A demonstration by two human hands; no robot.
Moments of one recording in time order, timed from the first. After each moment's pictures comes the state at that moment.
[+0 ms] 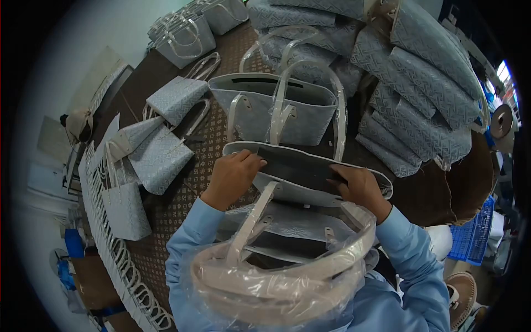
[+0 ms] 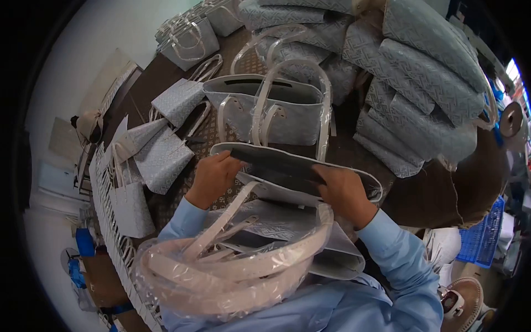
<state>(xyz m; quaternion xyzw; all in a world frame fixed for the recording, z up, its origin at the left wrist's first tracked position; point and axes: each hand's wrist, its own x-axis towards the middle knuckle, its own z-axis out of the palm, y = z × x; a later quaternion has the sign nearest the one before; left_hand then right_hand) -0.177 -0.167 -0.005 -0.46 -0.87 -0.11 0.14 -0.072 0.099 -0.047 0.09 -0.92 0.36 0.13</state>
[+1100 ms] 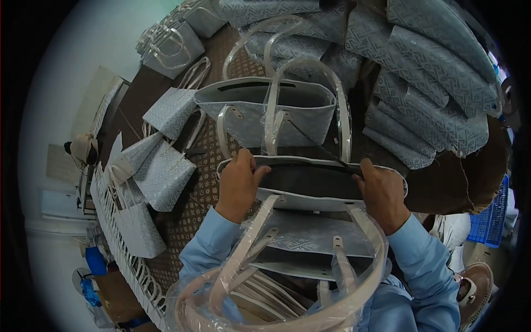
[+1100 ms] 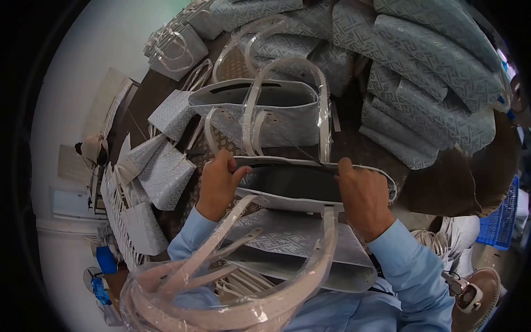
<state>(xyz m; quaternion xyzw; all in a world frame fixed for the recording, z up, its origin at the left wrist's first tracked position) -0.201 -0.127 -0.020 -0.22 -0.95 -0.24 0.00 -0.079 0.115 -0.028 -0.08 -0.98 0.15 0.04</state>
